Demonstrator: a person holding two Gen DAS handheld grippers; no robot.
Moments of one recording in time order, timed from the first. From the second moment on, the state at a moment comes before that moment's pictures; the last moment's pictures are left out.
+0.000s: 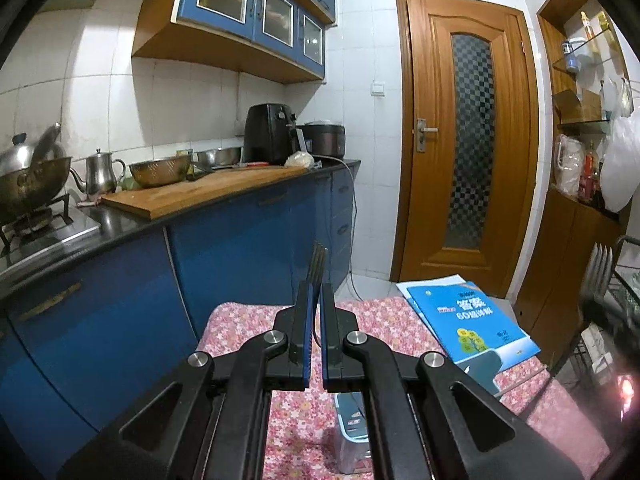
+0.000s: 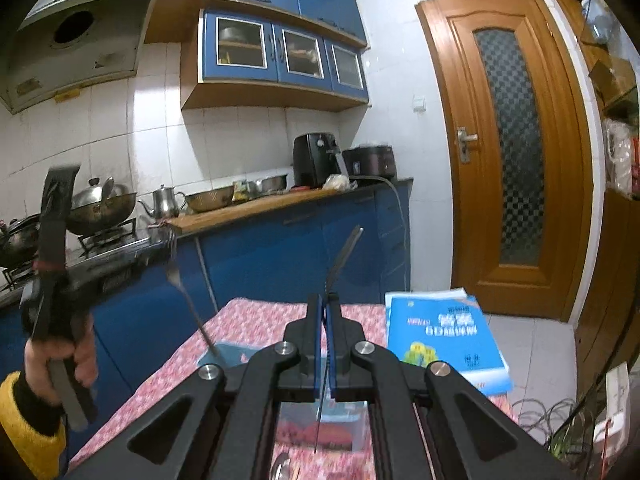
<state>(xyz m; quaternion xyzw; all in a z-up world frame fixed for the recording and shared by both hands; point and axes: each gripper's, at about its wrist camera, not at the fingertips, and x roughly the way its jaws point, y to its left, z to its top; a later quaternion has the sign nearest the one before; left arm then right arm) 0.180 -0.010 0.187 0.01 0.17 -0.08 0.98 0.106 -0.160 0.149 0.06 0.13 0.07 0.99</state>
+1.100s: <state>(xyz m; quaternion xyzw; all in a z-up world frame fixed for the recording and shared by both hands) 0.174 -0.007 0.104 -0.06 0.26 -0.16 0.95 0.161 -0.141 0.089 0.07 0.20 0.12 0.97</state>
